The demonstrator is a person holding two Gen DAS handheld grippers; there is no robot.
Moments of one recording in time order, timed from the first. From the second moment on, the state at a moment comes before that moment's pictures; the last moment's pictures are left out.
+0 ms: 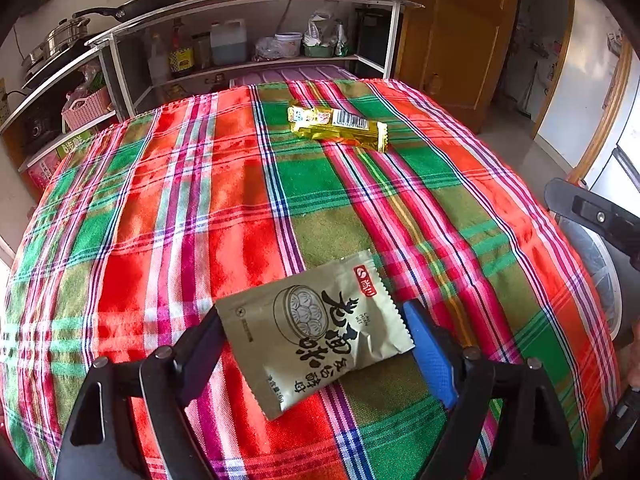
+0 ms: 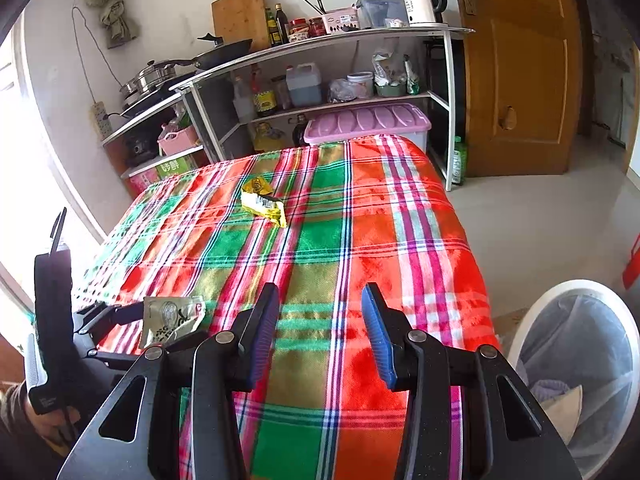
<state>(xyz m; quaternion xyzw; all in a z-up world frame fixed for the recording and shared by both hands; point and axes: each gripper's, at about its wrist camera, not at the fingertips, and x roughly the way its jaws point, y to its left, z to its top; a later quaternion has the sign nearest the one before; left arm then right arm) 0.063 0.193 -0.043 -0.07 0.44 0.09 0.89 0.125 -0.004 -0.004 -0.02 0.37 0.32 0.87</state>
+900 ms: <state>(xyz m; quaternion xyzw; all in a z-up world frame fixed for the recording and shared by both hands) 0.053 0.231 -0.031 -0.11 0.39 0.09 0.91 0.192 0.123 -0.021 -0.10 0.36 0.39 0.84</state>
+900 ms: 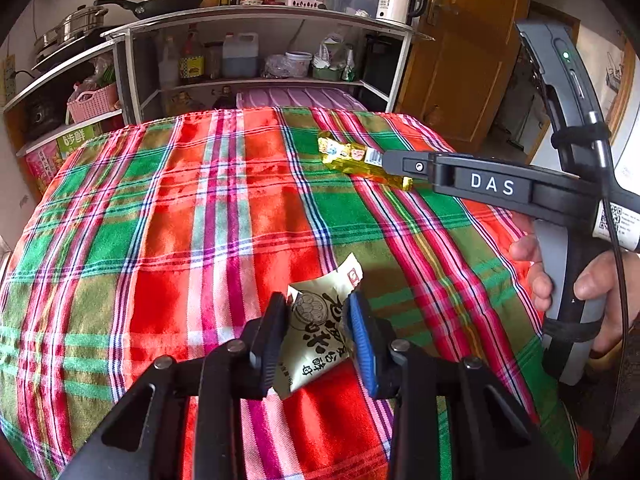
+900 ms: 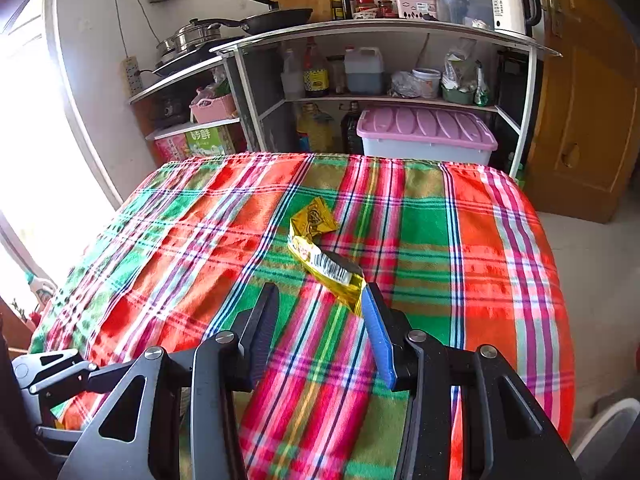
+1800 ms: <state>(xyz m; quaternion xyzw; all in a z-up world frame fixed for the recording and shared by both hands) 0.055 0.247 -0.039 -0.15 0.39 0.07 0.90 0.219 0.179 -0.049 -0.14 0.39 0.41 0.81</state>
